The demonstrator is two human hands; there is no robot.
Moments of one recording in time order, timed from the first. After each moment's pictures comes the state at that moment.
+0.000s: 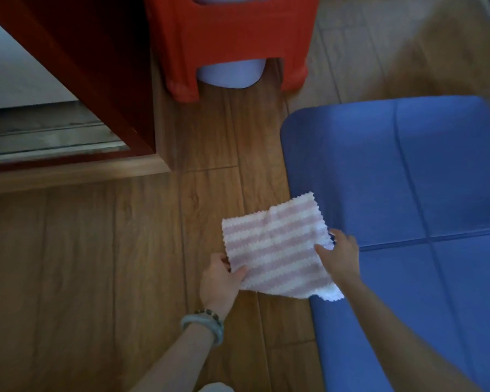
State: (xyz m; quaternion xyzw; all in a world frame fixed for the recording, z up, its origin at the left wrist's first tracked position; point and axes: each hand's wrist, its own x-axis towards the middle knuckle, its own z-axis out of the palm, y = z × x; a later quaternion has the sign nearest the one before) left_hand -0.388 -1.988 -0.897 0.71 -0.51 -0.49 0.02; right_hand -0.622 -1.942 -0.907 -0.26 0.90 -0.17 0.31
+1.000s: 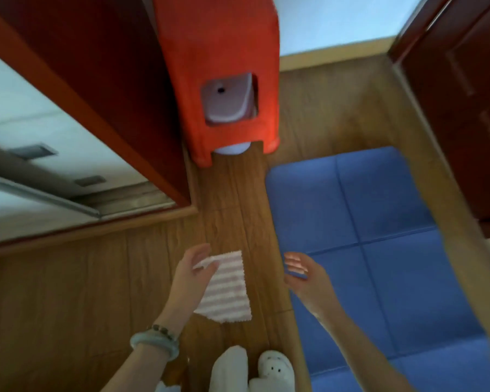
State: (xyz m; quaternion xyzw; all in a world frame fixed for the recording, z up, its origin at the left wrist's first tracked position) left_hand -0.334 -2.027 -0.542 0.62 -0.54 -0.55 0.14; right_hand -0.547 -1.921 -0.551 -0.24 0.75 -0.35 0.50
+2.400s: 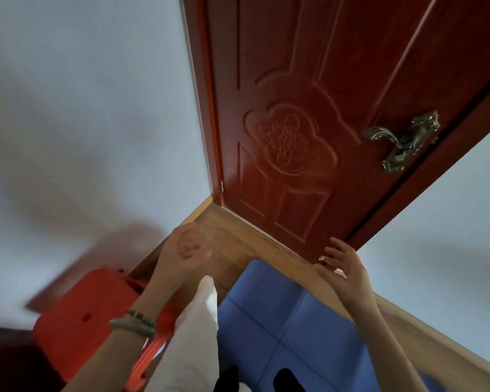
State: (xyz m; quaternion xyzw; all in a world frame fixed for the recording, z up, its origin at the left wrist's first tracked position) left_hand -0.774 -2.240 -0.025 0.23 -0.76 -0.60 0.09; right_hand -0.871 -1.933 -0.040 -0.06 0.79 -0.60 0.10
